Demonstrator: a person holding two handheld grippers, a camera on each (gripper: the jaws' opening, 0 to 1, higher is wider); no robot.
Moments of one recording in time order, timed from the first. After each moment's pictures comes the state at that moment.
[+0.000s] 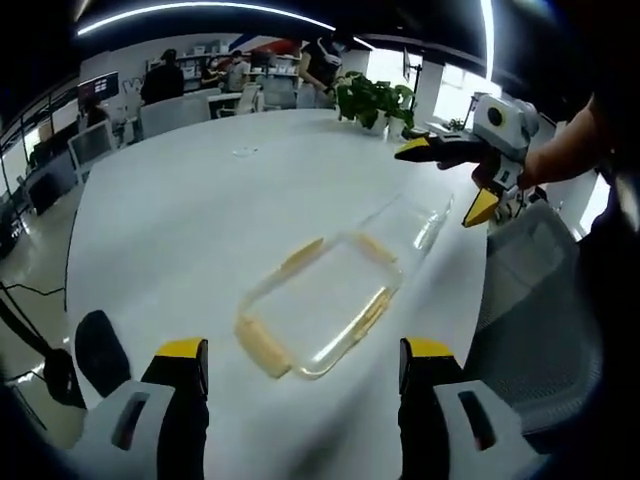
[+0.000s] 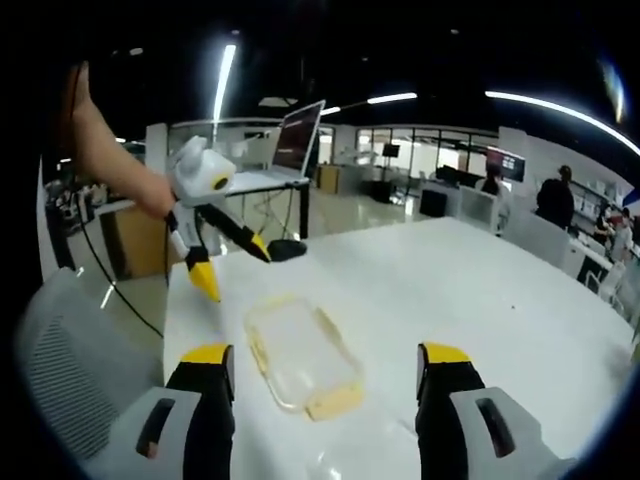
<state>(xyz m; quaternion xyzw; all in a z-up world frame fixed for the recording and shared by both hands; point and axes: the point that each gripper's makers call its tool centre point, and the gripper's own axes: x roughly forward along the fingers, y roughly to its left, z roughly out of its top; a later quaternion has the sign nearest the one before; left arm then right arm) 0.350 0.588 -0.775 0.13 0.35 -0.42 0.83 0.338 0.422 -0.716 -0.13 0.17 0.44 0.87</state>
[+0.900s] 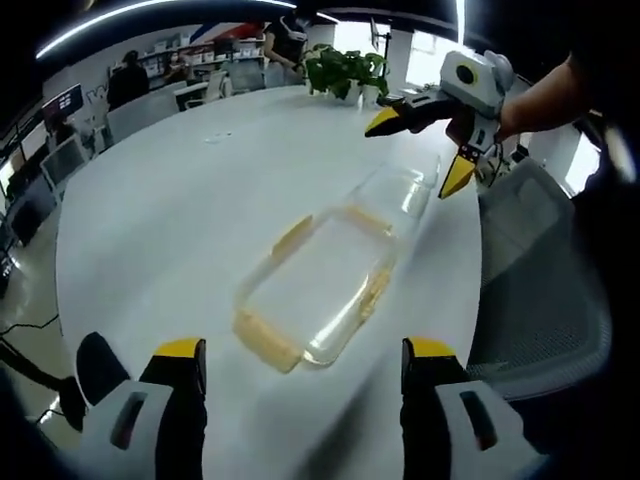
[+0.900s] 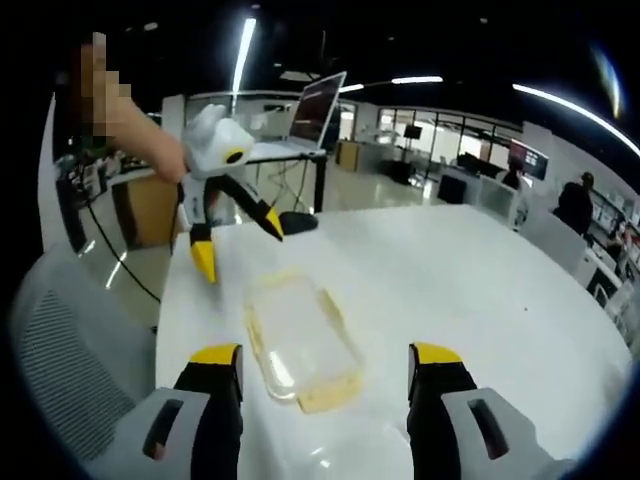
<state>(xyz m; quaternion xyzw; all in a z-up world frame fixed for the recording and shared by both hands) 0.349 0.589 -0.789 0.19 0.37 -0.47 0.78 0.347 0.429 -0.737 -0.17 0.21 0.47 0.84</state>
